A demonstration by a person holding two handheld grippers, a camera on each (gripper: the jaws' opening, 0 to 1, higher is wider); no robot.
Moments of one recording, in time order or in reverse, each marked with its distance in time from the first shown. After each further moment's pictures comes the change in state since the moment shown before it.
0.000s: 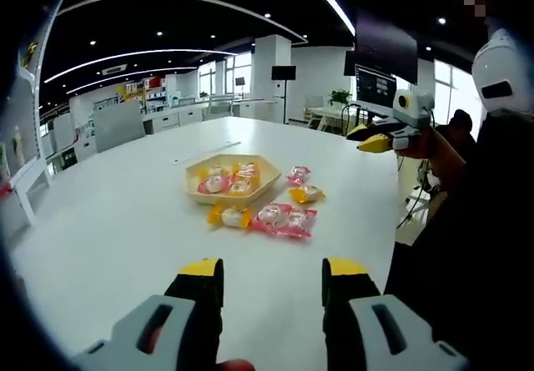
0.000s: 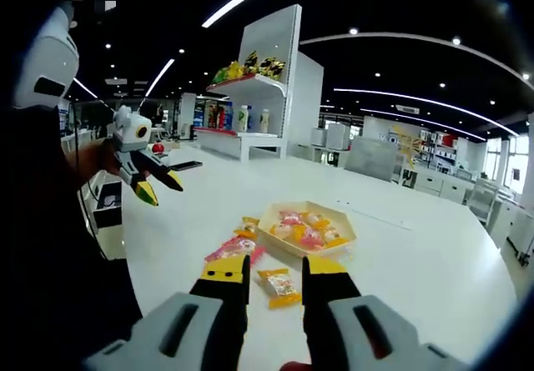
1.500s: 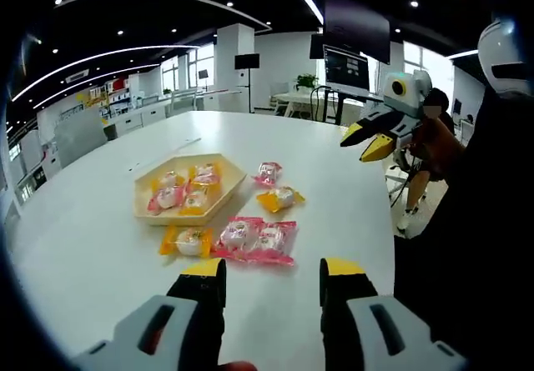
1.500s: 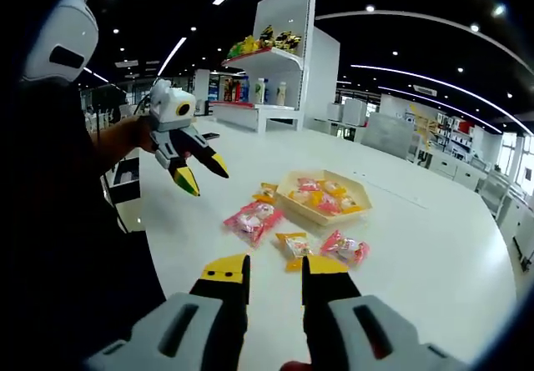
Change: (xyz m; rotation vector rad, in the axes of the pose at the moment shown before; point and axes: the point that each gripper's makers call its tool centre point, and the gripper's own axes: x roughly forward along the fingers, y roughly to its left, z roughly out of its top) left arm 0.068 -0.032 0.011 0.100 0.060 -0.163; right arm -0.018 0.017 -0.035 -0.018 0.142 0.090
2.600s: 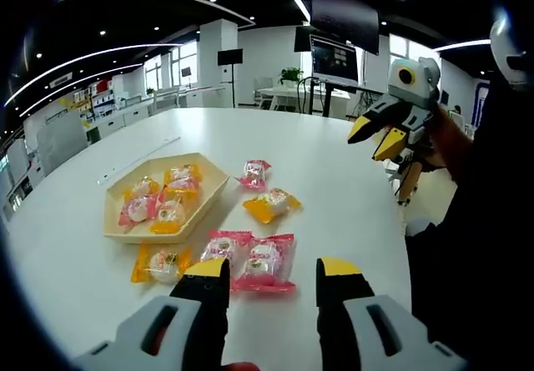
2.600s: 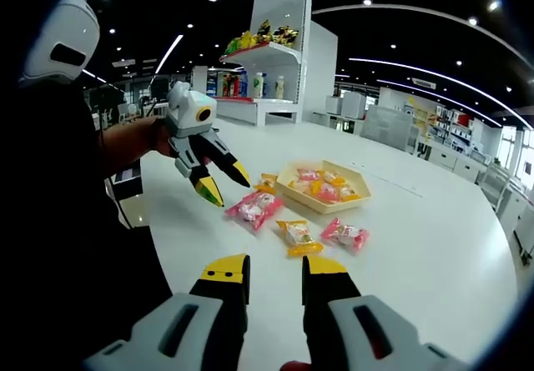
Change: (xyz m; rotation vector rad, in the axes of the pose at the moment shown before) left arm 0.051 -0.006 0.004 0.040 0.026 -0.072; right arm -0.008 0.001 -0.012 0.019 0.029 -0.002
